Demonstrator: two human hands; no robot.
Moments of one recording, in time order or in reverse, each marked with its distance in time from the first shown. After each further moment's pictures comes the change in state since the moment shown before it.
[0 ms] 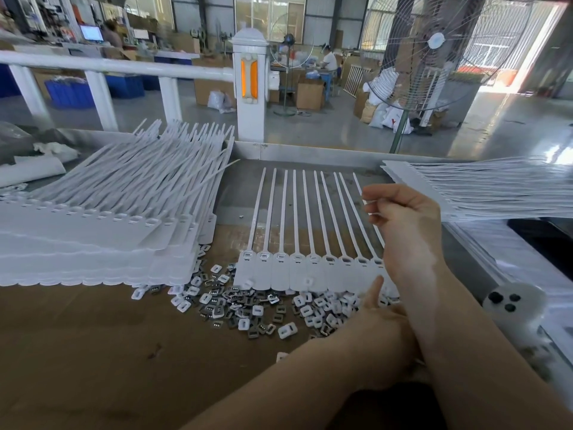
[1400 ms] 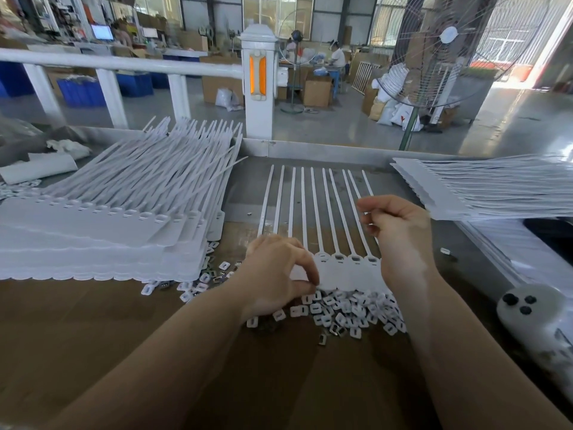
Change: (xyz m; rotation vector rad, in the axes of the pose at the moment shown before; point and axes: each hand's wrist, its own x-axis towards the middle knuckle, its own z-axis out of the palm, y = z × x) left_hand -0.069 -0.072 -0.060 -0.057 0.165 -0.509; right_hand -0.007 0.017 0.009 -0.084 -0.021 0.063
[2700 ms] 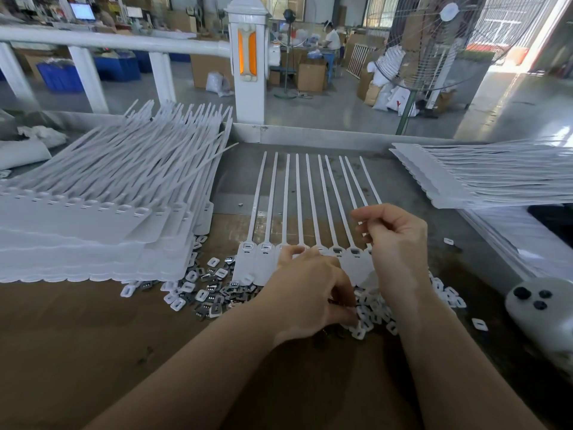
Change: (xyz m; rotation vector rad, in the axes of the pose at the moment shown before) left_hand 0.018 0.020 0.037 0.011 -0.068 0.134; right_hand -0.009 0.029 -0.003 -0.113 -0.001 -0.095
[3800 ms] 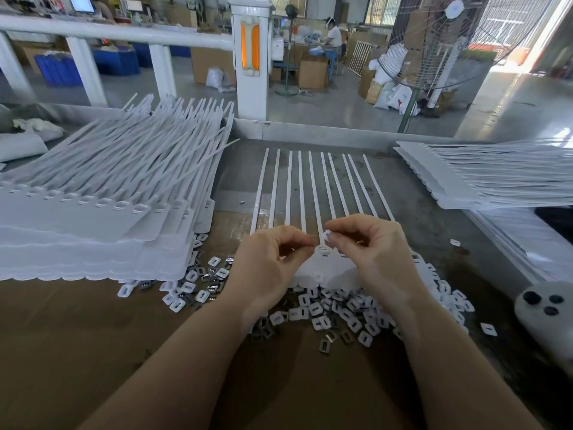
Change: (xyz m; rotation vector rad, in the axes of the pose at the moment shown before) left_hand -0.009 -0.032 -0.012 -0.527 0.481 -0.238; right_hand -0.010 -0.007 0.008 -0.180 -0.362 -0.095
